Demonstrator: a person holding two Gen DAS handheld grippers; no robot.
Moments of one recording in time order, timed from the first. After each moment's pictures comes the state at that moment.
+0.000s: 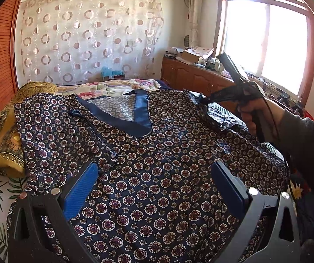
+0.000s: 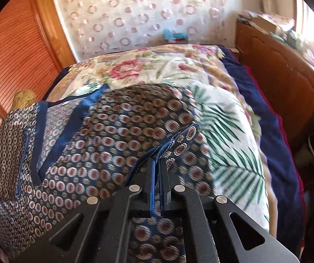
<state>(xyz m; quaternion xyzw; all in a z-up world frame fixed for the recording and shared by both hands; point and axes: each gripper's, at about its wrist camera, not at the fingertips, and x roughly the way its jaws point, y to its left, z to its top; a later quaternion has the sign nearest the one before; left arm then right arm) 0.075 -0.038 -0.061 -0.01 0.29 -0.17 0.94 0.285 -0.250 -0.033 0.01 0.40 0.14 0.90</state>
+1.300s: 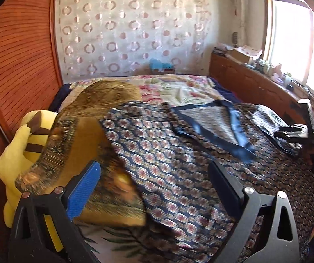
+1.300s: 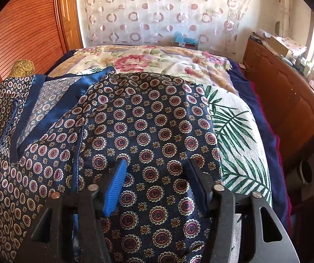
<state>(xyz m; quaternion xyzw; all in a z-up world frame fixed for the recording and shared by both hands) 0.174 0.112 -0.045 -0.01 0.33 -0.03 0.94 0.297 -0.228 -0.082 -0.07 0.39 0.15 0.91</state>
